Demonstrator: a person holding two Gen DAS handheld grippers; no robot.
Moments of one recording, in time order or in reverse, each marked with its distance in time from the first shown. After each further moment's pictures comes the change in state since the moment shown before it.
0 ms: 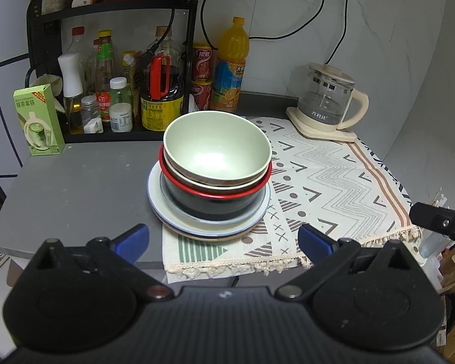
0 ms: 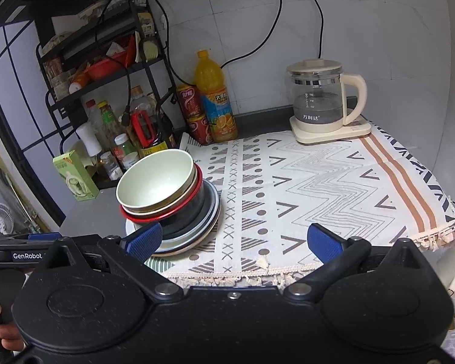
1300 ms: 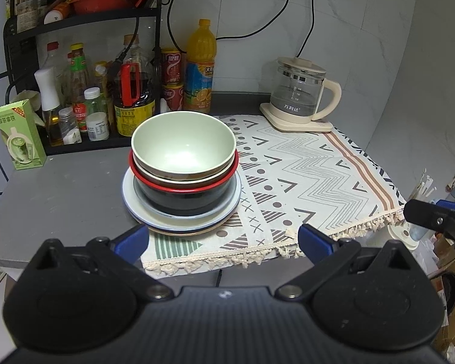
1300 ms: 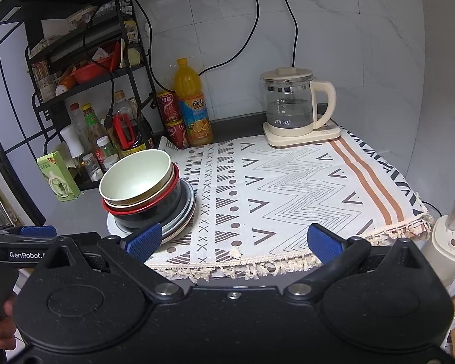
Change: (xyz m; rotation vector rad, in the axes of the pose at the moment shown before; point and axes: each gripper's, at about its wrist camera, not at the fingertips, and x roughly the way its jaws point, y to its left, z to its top) left arm -0.007 -0.027 -0.013 0.089 -0.013 -0.053; right arm -0.031 -0.001 -0.017 0.006 -0.046 -0.105
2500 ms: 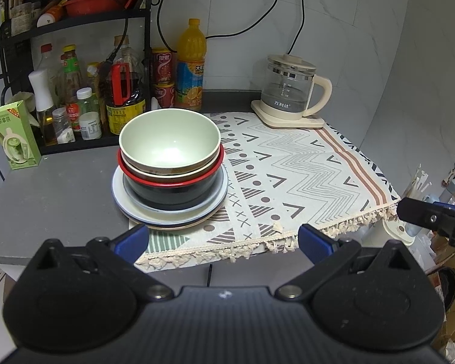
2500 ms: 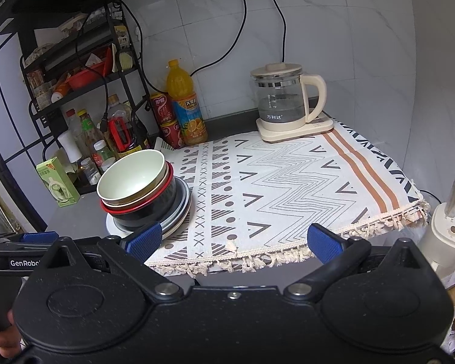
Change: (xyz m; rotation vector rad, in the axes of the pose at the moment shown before) left arm -0.005 -0.014 -0.008 0.012 0.003 -0.013; right arm -0.008 -0.006 -0.005 0.047 0.001 -0.009
